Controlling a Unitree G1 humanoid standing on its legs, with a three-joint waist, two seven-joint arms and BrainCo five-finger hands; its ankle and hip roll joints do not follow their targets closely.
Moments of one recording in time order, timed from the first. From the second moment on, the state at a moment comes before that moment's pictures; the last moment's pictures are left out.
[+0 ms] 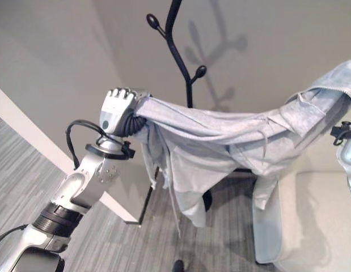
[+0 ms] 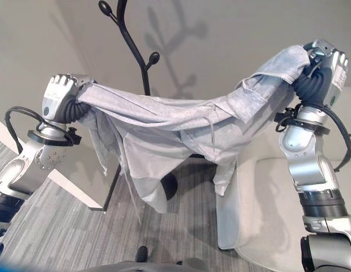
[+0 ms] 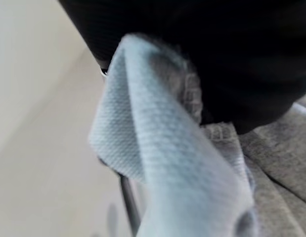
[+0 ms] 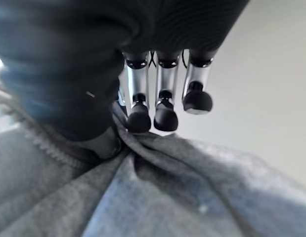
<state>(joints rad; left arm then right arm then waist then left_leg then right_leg) -0.46 0.87 -0.27 -0.03 0.50 -0.17 0.54 -0.46 -0.81 -0.03 0.04 -0.24 -0.06 -0.67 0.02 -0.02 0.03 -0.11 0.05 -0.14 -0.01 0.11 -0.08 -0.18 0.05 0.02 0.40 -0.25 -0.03</state>
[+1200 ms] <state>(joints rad) -0.83 0.98 -0.41 0.13 0.53 -0.14 0.59 -0.88 -1.10 0.08 0.42 -0.24 0.08 -0.77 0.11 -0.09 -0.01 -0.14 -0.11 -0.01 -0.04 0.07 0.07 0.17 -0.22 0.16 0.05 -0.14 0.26</state>
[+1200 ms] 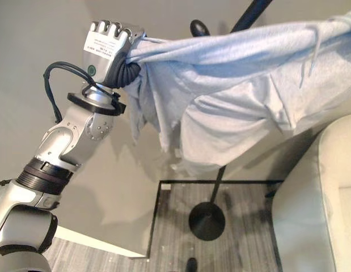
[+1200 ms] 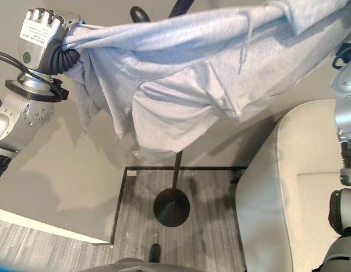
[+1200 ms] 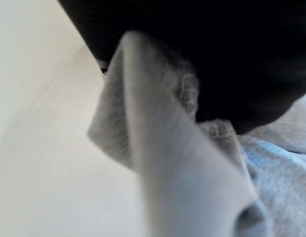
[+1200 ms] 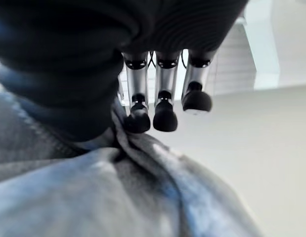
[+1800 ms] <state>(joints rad) -1.17 0.70 -0.82 0.88 0.37 -0.14 0.59 -1.30 -0.92 0.66 1.15 -0.10 0.00 -0.58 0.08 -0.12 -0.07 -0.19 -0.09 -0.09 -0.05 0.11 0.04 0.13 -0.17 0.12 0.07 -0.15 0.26</state>
